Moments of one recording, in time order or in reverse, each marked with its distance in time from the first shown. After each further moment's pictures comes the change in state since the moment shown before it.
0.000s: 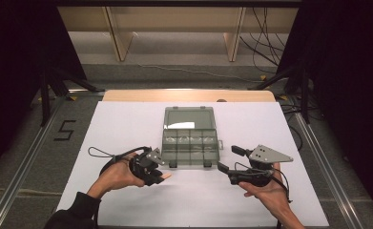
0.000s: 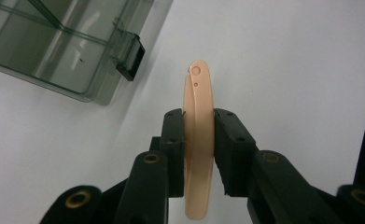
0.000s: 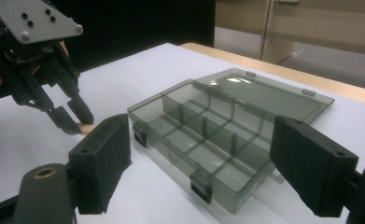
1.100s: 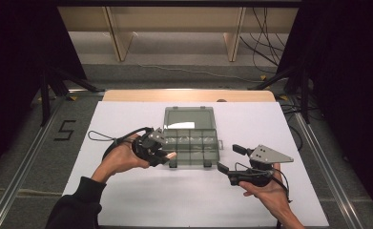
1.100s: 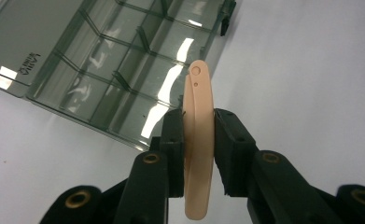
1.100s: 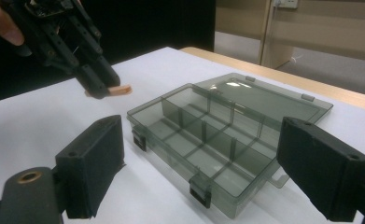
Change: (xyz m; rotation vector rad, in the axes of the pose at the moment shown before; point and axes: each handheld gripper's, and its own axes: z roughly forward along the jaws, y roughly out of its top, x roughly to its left) left arm 0.024 0.038 -0.025 -0.082 0.084 -0.015; right arm 0.000 0.000 0.000 -0.015 0.005 -0.011
